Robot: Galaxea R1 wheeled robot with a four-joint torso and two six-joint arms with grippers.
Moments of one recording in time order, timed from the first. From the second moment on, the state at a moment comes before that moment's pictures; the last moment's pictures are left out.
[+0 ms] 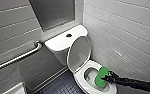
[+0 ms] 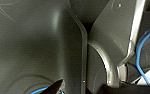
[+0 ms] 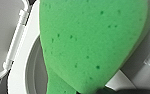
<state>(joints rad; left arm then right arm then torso) 1.53 2.89 -2.34 0.22 -0.04 0.03 -0.53 2.49 -1.94 0.09 -0.11 0.39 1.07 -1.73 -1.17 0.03</state>
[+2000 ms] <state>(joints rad) 1.53 2.93 -2.35 0.26 -0.04 0.04 -1.07 2.11 -1.40 0.13 0.32 0.36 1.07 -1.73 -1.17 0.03</state>
